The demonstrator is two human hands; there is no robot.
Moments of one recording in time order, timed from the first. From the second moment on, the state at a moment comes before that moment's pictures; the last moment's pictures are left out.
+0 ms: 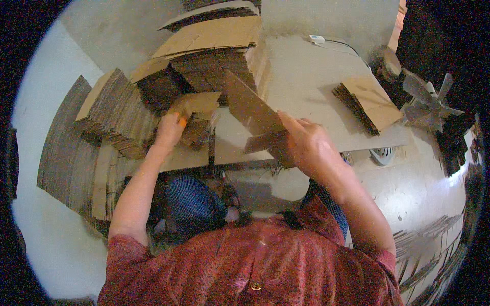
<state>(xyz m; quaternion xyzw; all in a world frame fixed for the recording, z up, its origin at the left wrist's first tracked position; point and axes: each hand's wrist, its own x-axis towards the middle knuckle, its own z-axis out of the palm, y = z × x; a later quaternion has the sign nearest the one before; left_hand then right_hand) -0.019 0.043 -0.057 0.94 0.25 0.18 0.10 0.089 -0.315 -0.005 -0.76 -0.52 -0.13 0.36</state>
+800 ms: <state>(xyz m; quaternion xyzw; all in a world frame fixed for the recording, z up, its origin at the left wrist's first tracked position) 0.000 -0.077 0.014 0.89 0.12 0.02 0.43 0.072 -0.345 0.021 -0.76 -0.55 -0.16 0.29</state>
